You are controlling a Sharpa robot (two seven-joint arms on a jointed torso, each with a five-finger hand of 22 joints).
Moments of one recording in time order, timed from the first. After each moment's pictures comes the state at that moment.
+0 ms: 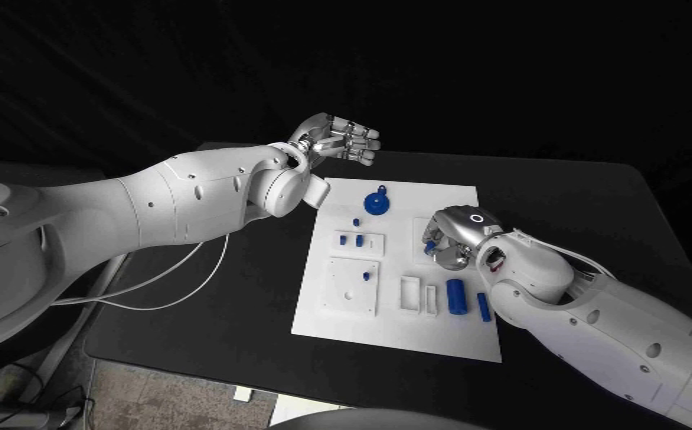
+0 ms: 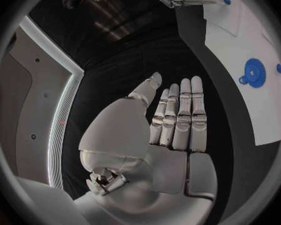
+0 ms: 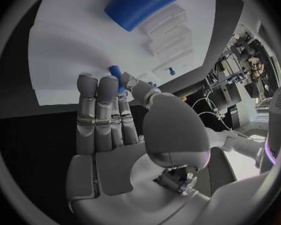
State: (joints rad) left arm 1.27 -0.68 -0.11 1.19 -0.20 -0.23 0.35; left_hand 1.33 -0.01 0.21 -0.18 0.16 1.03 0.15 0.07 0.06 1.17 0.11 0.06 0.06 1.20 0.10 0.06 0.08 0.11 1.11 0.08 0.07 0.52; right arm 0.88 -0.58 0.20 1.35 -1.98 -0.19 -0.24; right_hand 1.24 -0.11 0.63 -0.21 0.05 1.25 0.08 0.06 0.07 1.32 0.03 0.06 0.06 1.46 -0.05 0.74 0.72 0.12 1.47 -0.07 0.44 1.25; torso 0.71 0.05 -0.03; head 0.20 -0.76
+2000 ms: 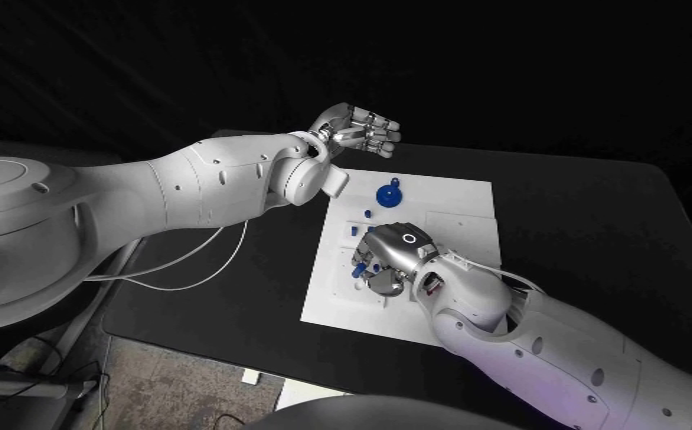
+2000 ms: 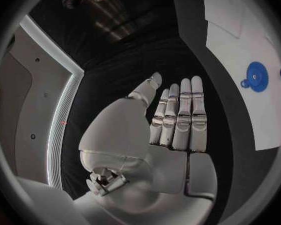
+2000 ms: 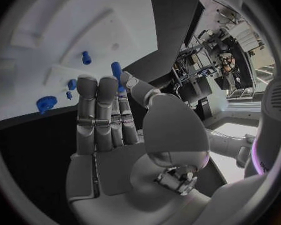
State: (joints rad) left arm 1.27 -0.65 -0.11 1.17 -0.20 -0.23 0.35; left_hand 1.33 -0.01 0.21 -0.17 0.16 1.03 0.15 0.07 0.06 1.17 0.11 0.06 0.06 1.20 0.10 0.06 0.08 0.11 1.11 0.08 0.07 0.50; right arm 0.86 -0.42 0.10 1.46 -1.97 -0.21 -0.21; right_hand 1.24 -0.08 0.63 -0.25 0.05 1.26 0.08 0.06 0.07 1.35 0.02 0.06 0.06 1.46 -0.06 0.74 0.72 0.10 1.47 -0.09 0.45 1.30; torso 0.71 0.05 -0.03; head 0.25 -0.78
